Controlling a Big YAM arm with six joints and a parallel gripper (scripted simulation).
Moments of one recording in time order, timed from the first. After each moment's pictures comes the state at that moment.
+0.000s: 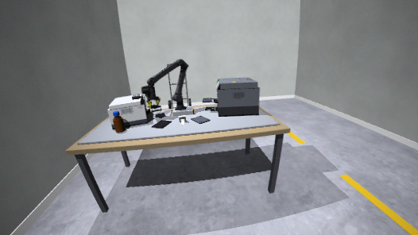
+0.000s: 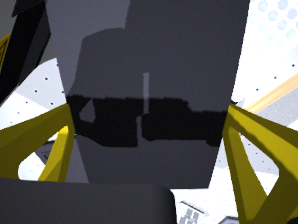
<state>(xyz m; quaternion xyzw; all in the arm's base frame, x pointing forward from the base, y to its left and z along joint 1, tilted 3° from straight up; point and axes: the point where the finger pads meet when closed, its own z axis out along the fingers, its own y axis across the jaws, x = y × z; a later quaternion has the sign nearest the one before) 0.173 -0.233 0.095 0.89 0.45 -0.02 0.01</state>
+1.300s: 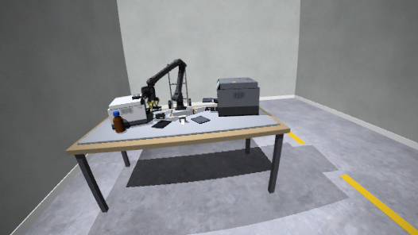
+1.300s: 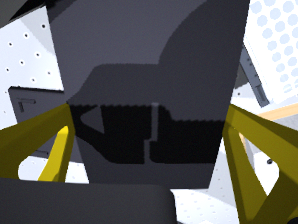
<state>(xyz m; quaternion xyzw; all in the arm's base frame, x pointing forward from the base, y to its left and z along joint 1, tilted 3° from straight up) 0.216 -0.222 0.094 0.79 0.61 -0.02 0.01</state>
